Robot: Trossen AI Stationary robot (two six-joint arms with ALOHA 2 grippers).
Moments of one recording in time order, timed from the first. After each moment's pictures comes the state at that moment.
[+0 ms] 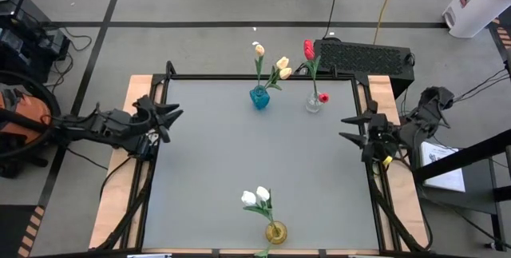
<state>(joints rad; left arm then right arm) -0.18 0.20 0.50 -0.51 -0.70 -0.28 0.72 0.33 0.65 -0.70 0.92 0.35</state>
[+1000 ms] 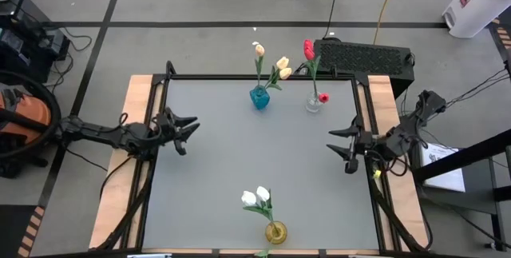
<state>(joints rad) -0.18 0.20 0.07 0.17 -0.58 -0.14 0.72 0.23 0.20 -0.01 0.95 0.05</state>
